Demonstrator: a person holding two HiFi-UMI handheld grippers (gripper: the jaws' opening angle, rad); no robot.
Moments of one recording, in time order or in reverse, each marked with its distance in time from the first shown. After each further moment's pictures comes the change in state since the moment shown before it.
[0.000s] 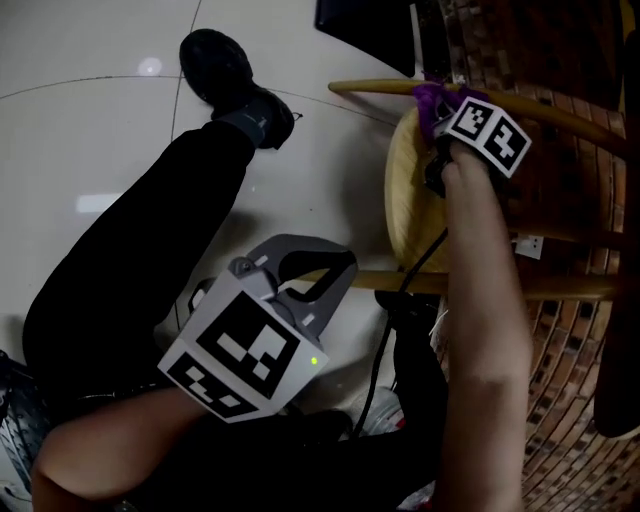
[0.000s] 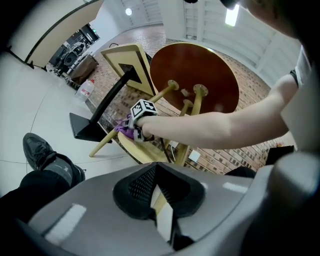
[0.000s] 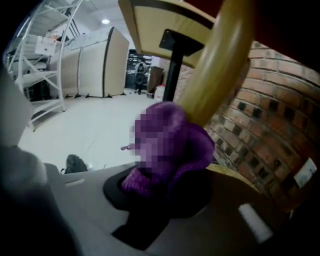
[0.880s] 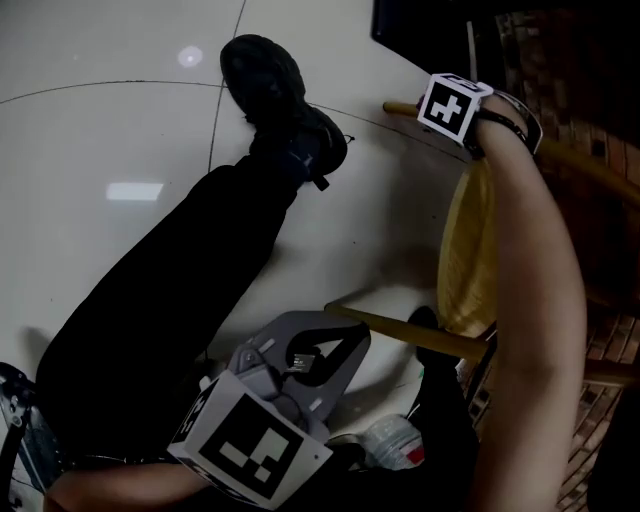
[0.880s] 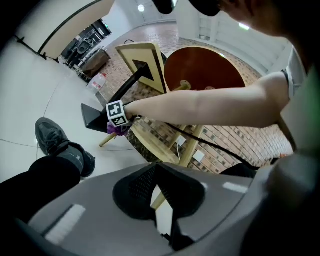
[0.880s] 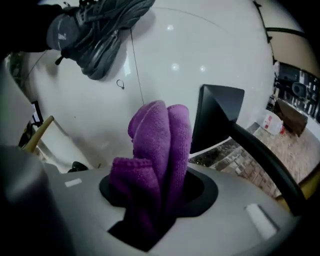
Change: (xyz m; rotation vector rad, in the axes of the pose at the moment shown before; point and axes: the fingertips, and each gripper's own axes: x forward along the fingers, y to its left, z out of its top) left arm -0.022 0.017 -0.025 -0.139 0.034 0.043; right arm 0.098 0.043 -0.063 -1.606 0.962 -0.092
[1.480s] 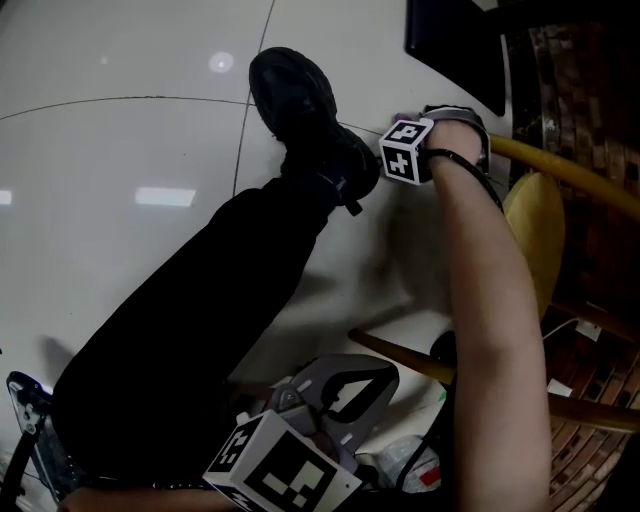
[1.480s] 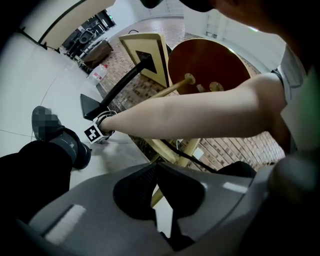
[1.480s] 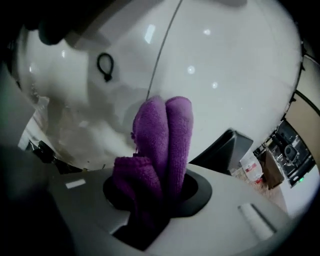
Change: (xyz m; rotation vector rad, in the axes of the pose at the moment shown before) left arm 0.019 0.003 -0.016 -0.049 0.079 -0.004; right arm 0.077 0.019 0.127 -0.384 0.042 -0.248
